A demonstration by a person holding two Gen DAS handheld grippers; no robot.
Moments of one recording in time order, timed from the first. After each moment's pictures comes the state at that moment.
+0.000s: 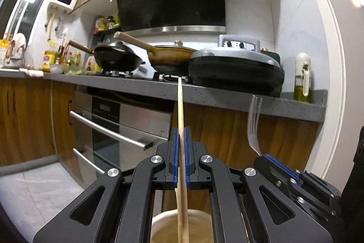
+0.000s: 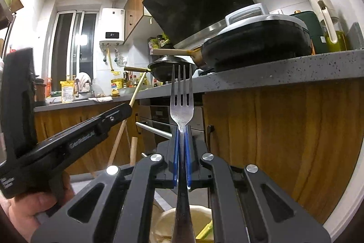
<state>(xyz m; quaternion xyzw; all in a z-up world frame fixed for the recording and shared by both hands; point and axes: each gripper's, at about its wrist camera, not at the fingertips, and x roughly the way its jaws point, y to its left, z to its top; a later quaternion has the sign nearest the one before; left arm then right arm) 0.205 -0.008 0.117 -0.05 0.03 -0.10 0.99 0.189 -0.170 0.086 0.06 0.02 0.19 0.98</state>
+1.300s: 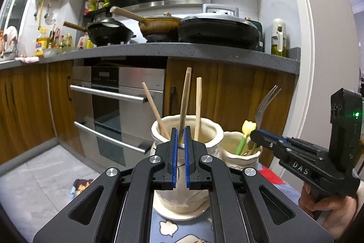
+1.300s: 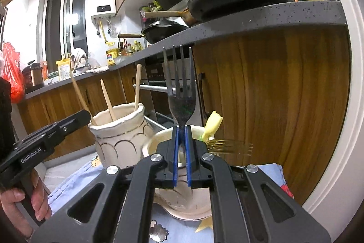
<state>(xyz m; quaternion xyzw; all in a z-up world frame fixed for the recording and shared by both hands) 0.127 0.014 0.060 -0.02 0.12 -0.14 0.98 0.150 -0.190 0.042 0.06 0.14 0.19 0.97</state>
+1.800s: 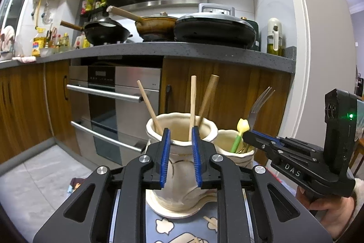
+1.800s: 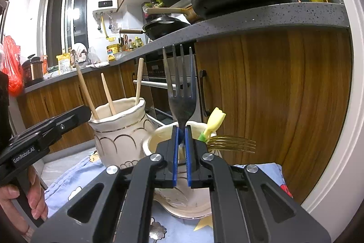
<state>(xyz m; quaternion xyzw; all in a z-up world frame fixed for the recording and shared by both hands) 0.123 0.013 0.059 -0.02 0.12 -0.15 0.98 0.154 -0.183 0.041 0.05 0.14 0.19 0.97</state>
